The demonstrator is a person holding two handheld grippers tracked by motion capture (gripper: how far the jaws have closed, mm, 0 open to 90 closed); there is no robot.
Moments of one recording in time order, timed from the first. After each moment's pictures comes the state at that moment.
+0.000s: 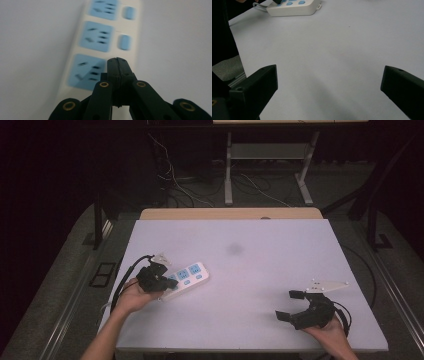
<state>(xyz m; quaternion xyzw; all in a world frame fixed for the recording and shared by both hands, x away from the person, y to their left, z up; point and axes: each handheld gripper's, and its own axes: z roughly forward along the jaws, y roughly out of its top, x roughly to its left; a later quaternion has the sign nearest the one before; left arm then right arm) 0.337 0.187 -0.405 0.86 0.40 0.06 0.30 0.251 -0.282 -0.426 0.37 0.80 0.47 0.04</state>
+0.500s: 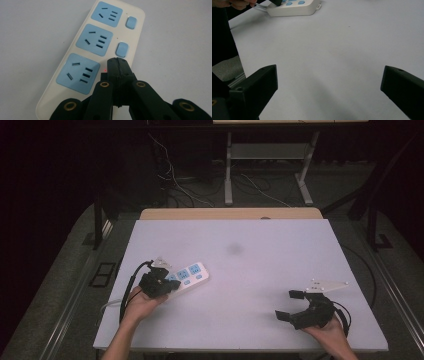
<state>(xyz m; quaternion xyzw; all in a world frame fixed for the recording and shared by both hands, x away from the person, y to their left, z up) 0.323 0.176 -0.411 0.85 0.40 0.09 0.32 0.252 -0.281 -0.427 0.37 0.80 0.47 0.04</state>
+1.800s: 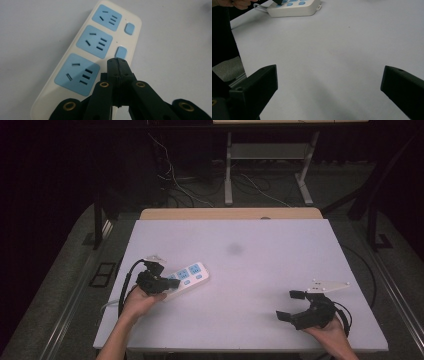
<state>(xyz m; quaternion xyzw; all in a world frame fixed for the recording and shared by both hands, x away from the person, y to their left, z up) 0.336 0.187 -0.410 0.83 0.43 0.03 0.35 0.251 -0.283 -0.427 0.37 0.80 0.48 0.03</state>
